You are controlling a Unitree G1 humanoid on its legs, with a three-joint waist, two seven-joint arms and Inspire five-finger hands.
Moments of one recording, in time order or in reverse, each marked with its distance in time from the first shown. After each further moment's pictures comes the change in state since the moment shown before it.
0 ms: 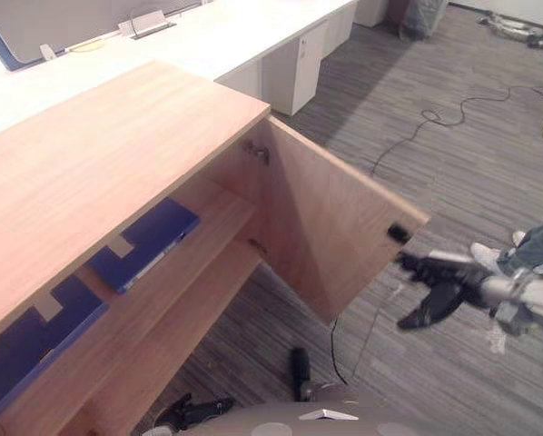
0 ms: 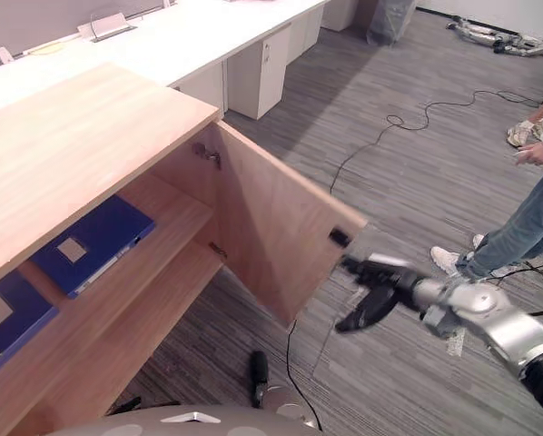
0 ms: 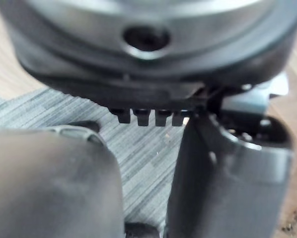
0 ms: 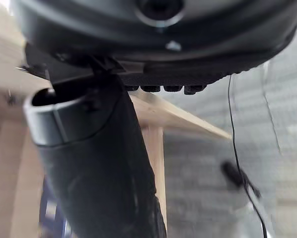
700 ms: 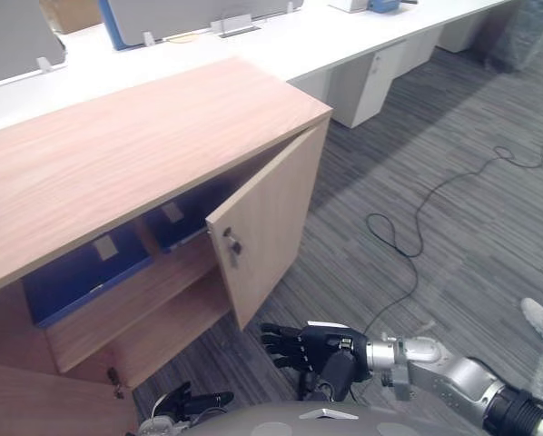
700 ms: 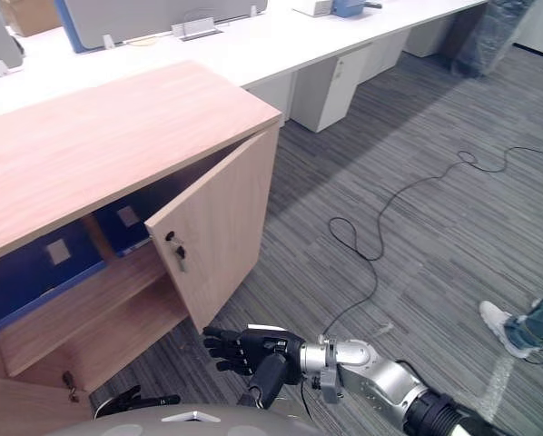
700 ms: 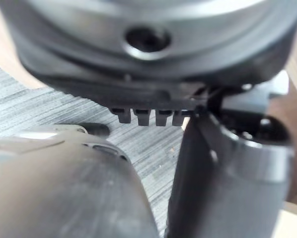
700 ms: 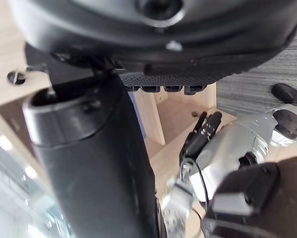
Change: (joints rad) left arm 0.001 0.007 -0.032 -0.031 0.014 0.001 0.018; right arm 0.063 0.568 0.197 0.127 0.057 0.000 0.072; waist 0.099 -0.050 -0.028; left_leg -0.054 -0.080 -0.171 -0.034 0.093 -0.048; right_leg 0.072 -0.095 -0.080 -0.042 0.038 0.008
